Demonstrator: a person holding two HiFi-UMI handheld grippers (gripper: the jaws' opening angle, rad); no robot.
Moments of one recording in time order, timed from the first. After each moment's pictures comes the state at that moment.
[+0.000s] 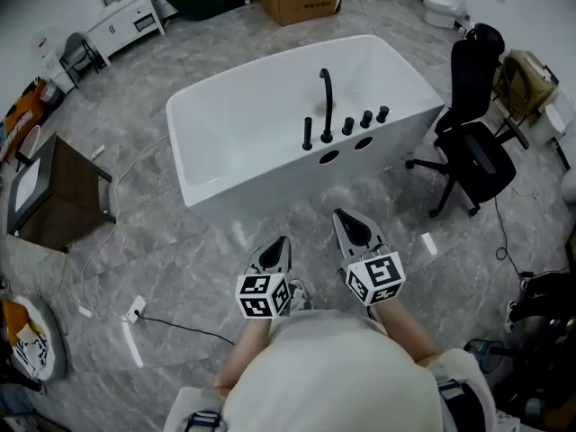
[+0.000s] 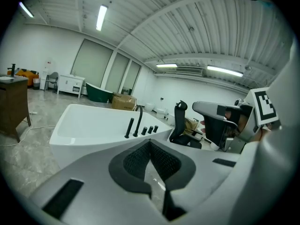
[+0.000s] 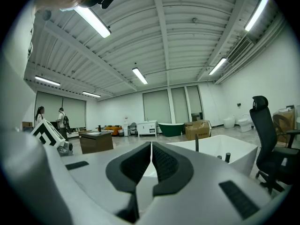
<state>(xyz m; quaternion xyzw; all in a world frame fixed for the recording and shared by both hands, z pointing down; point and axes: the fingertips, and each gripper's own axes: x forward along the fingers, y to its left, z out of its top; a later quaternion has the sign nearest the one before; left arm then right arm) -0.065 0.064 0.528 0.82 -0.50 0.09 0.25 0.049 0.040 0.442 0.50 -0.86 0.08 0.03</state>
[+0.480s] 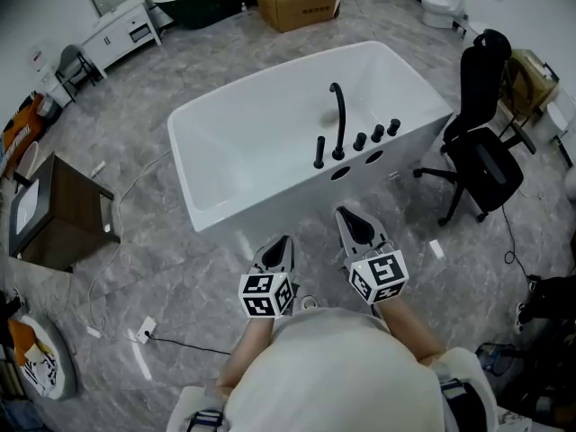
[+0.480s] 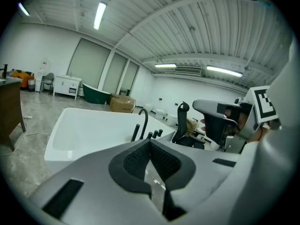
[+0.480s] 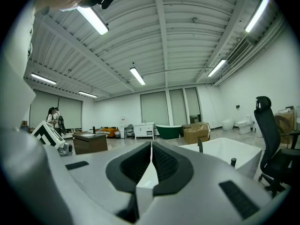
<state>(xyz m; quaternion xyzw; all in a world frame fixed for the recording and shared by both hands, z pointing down) -0.106 -0.028 0.532 0.83 -0.49 0.09 0.24 0.011 -0.049 0.442 0.51 -0.85 0.07 0.02</state>
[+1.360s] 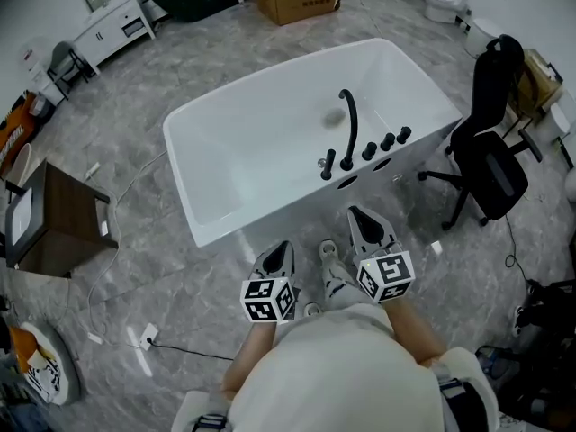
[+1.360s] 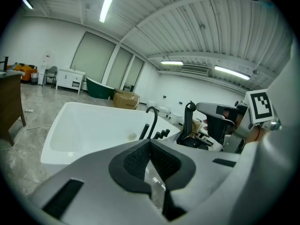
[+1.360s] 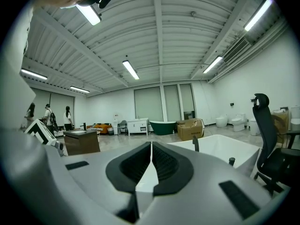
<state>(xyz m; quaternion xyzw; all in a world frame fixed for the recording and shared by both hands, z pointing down) -0.124 -0.104 0.558 0.82 -0.49 0.09 0.27 0.022 -0.139 0.467 0.54 -0.83 0.09 0.05</state>
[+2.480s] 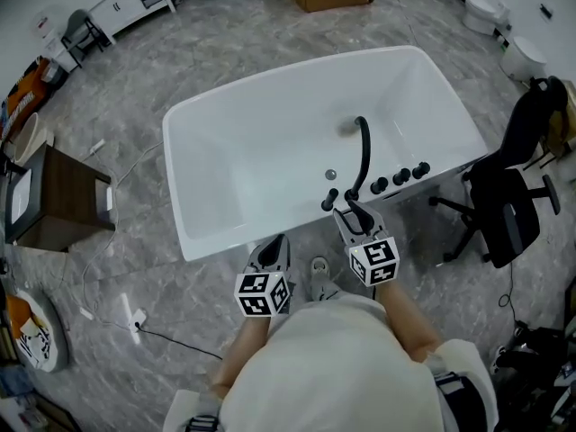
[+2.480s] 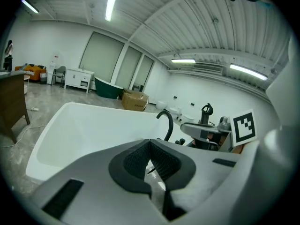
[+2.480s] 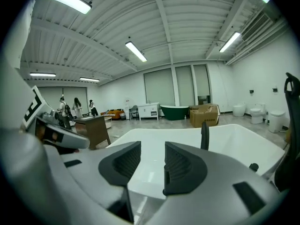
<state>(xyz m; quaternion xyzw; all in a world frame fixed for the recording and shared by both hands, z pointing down) -0.085 -0.260 0.575 0.78 -0.54 0.10 0.29 0.051 -0.326 0.565 0.45 -0.87 0.13 0.14</state>
